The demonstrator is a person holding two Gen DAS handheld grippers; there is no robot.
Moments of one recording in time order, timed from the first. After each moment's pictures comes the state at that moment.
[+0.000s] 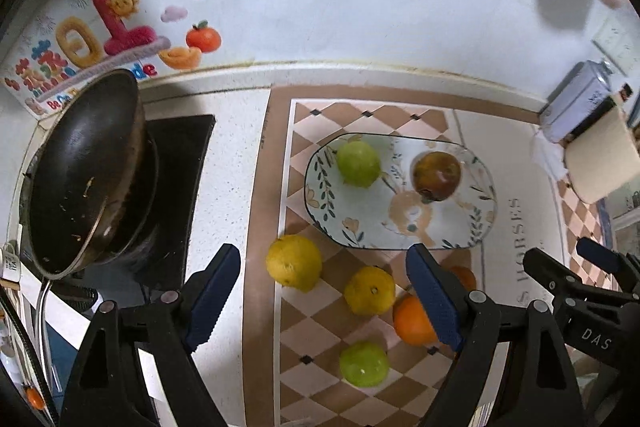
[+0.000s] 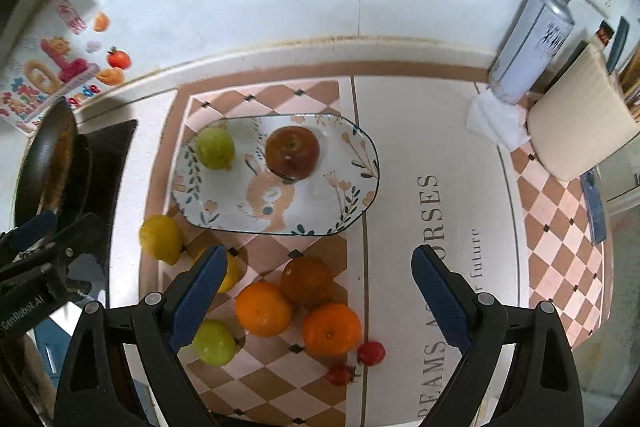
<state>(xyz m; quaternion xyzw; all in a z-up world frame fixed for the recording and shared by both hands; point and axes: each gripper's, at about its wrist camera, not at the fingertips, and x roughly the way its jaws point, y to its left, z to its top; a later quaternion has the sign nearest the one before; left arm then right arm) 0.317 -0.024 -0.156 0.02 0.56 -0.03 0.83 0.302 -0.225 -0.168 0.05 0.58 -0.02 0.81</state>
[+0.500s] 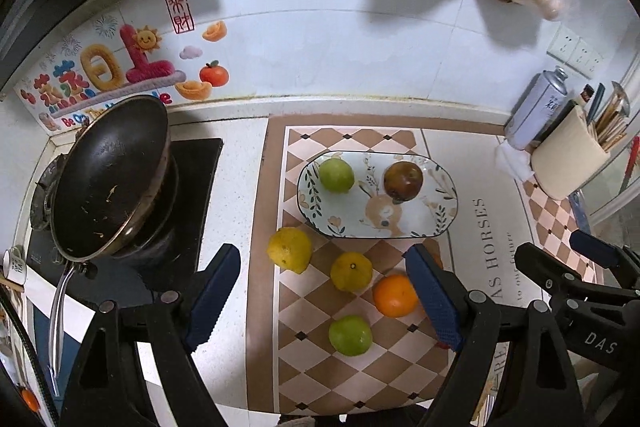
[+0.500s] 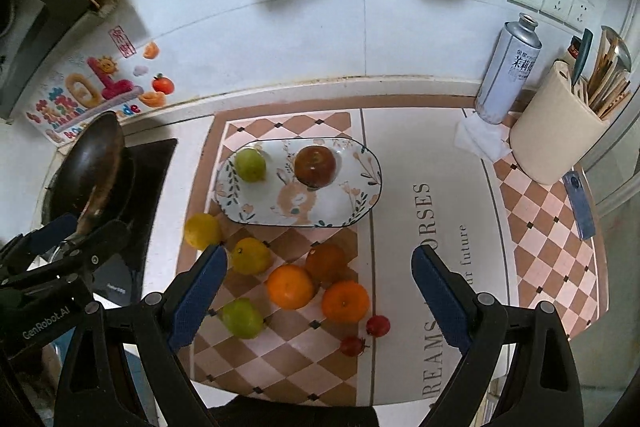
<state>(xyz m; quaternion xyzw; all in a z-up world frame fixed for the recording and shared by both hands) 0.254 -0.027 -0.095 0.01 0.50 -0.05 0.86 0.233 -0.216 -0.097 0.07 0.53 0.00 0.85</state>
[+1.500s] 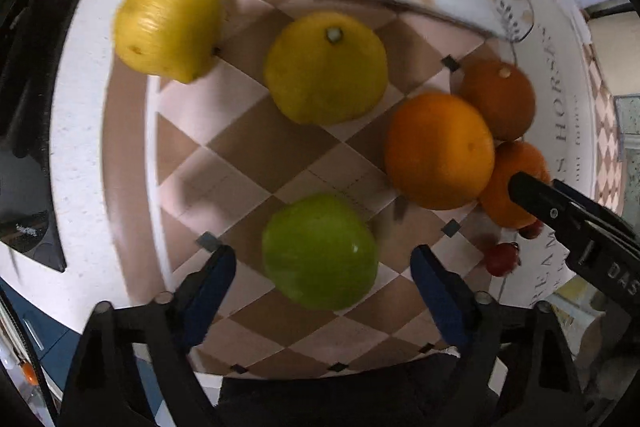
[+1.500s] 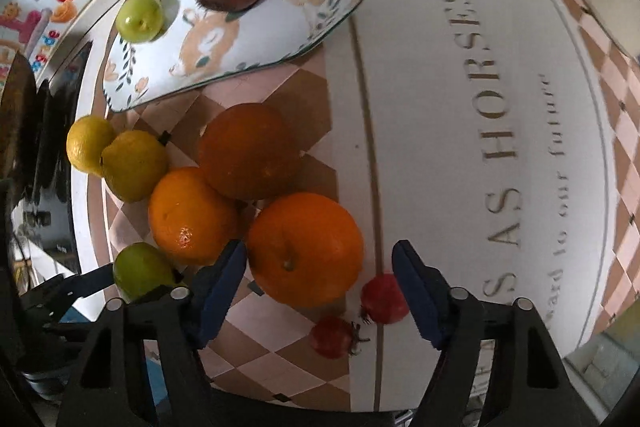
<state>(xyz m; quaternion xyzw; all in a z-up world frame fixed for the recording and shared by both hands) 0.265 -0.065 -0.337 -0.01 0.75 -0.08 0.66 0.259 -0.254 -0.328 0.13 0.70 0.00 0.70</state>
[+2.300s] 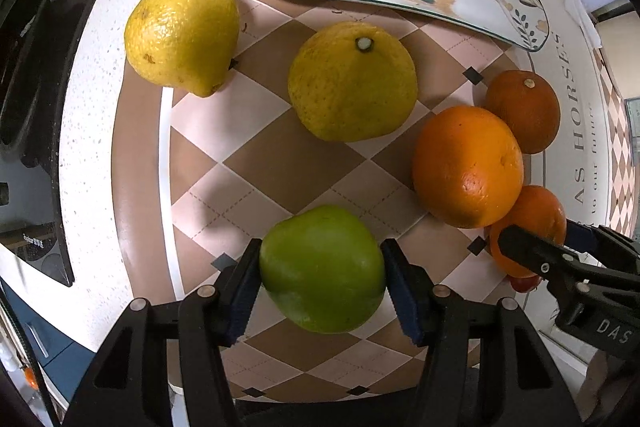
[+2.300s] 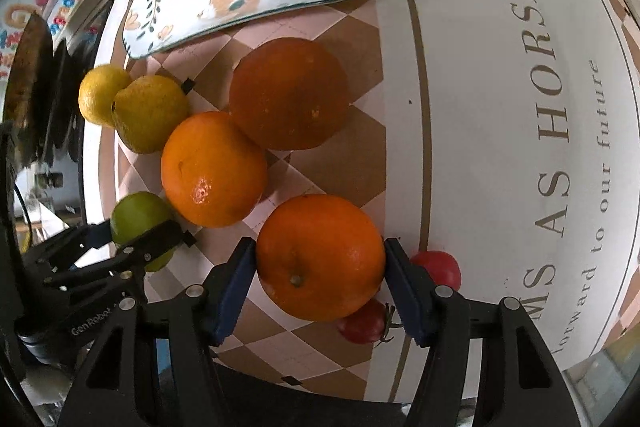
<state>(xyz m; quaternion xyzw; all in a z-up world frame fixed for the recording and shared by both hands) 0.258 -0.059 -0.338 0.01 0.72 -0.07 0.69 0.248 -0.231 -0.346 0.12 0.73 0.06 0.67</state>
